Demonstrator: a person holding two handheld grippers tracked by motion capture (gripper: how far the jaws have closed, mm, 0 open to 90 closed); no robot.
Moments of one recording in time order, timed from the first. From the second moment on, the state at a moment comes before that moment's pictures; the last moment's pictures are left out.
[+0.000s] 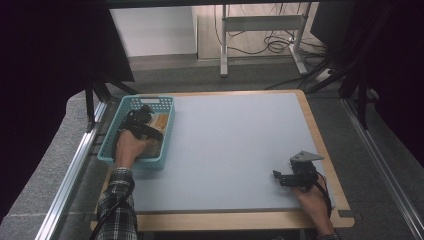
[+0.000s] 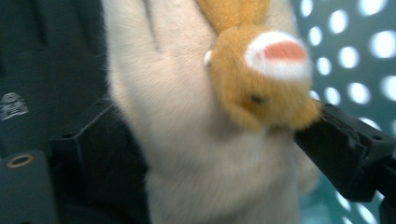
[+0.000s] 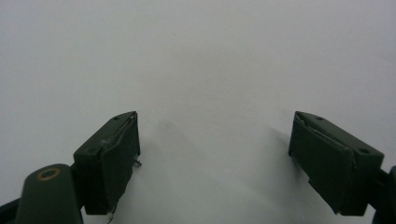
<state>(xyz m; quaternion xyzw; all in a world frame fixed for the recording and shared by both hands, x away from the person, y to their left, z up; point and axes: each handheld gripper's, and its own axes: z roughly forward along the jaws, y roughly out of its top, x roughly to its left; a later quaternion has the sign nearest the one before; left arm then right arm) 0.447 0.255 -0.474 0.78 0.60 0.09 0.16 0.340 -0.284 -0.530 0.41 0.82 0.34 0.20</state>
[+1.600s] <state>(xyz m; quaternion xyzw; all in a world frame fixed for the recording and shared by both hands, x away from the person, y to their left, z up) 0.433 0.278 -0.469 0.74 0.61 0.14 0.22 0.340 -0.284 -0.530 0.41 0.82 0.35 0.20</state>
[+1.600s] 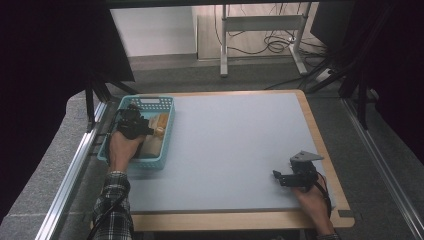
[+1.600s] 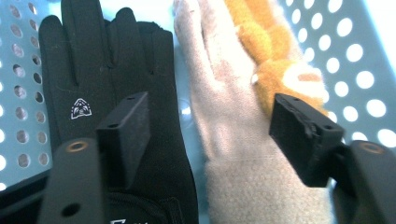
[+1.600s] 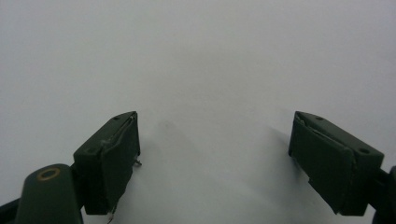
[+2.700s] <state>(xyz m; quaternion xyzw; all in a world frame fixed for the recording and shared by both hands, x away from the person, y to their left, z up) 0.401 0.297 -0.460 0.73 0.61 0.14 0.30 0.340 -0.284 -0.530 0.41 0.82 0.35 0.20</state>
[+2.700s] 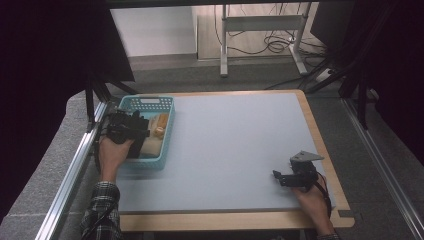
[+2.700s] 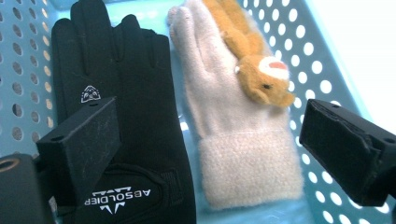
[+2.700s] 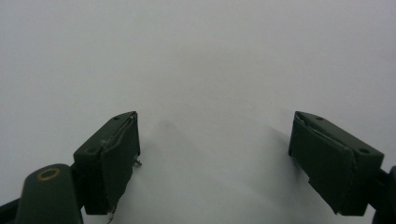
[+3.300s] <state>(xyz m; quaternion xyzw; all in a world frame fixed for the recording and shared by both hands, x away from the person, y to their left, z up) 0.386 0.287 -0.452 0.74 0.58 0.16 0.30 0.340 -0.284 -0.530 0.41 0.82 0.35 0.20</state>
